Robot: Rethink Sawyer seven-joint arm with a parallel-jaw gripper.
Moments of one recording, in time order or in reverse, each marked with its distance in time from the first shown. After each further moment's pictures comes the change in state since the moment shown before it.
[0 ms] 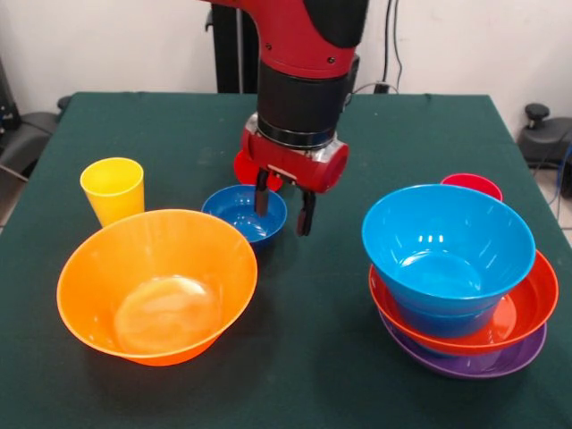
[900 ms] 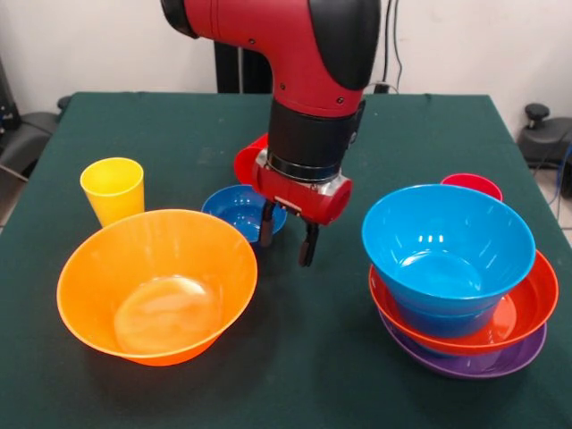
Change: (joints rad) arm 0.033 0.085 -0.034 0.011 0.051 -0.157 0.008
